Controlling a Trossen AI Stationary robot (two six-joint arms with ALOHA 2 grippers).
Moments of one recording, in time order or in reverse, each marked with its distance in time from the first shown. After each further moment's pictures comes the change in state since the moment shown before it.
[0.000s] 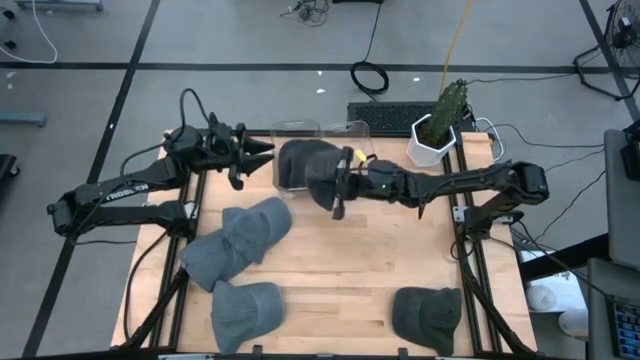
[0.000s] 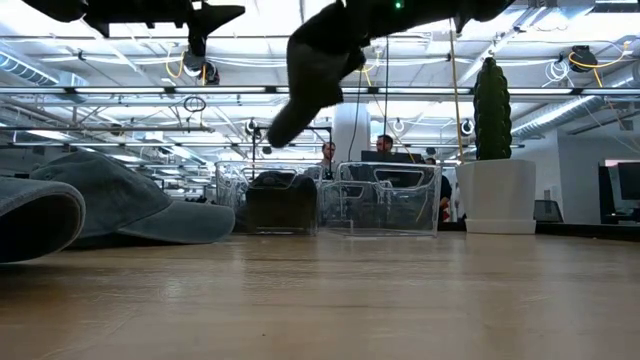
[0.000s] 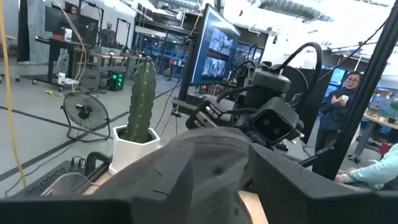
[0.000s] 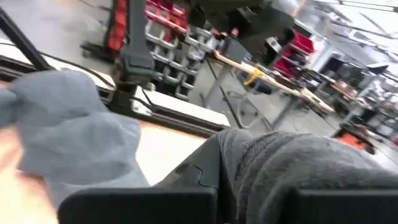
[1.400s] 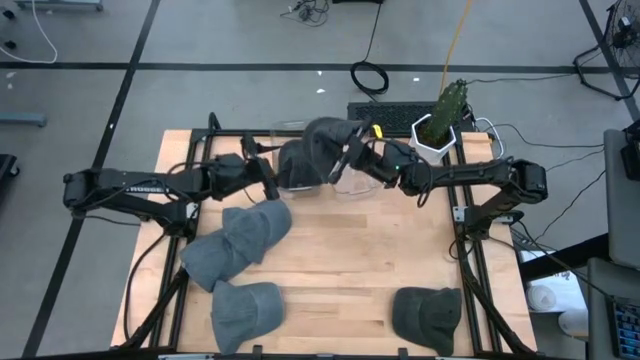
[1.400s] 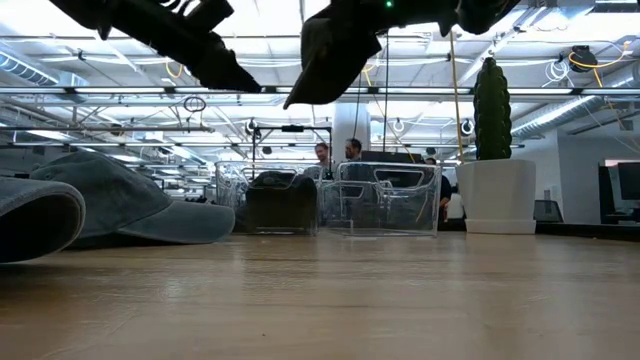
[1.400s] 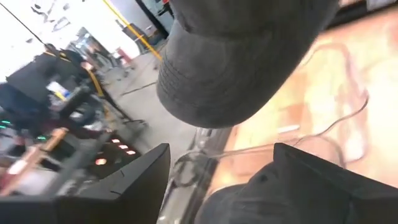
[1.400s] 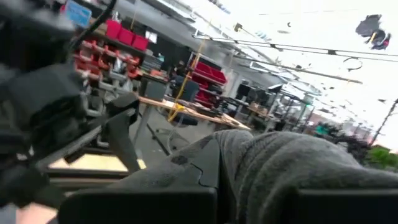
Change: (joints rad) left arm -0.321 0.226 0.000 -0.148 -0.885 0.782; right arm -0.118 -0.001 0.000 0.317 0.135 -0.015
